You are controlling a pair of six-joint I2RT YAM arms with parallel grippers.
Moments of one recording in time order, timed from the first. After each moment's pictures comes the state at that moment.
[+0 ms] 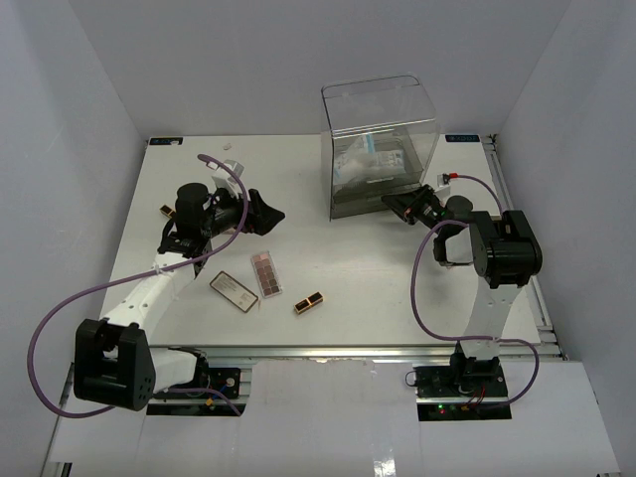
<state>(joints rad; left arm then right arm) -0.19 1.22 0.79 0.15 0.57 -0.27 0.06 2.02 0.77 1.24 -0.68 1.20</state>
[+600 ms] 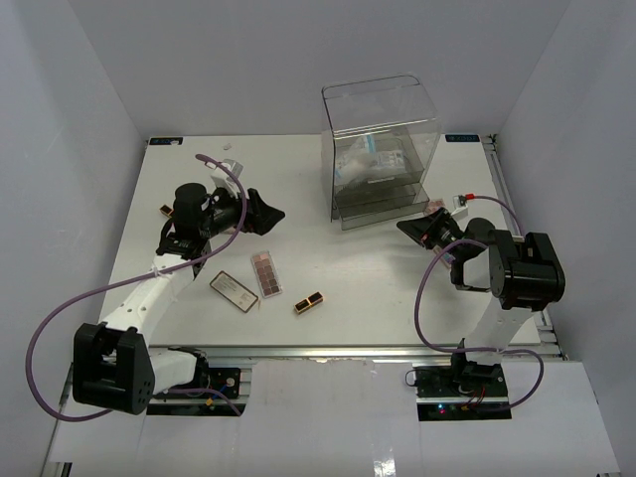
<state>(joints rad) -0.19 1.20 0.79 0.16 0.59 -0.28 -0.06 1.80 0.47 1.21 -0.84 1.06</state>
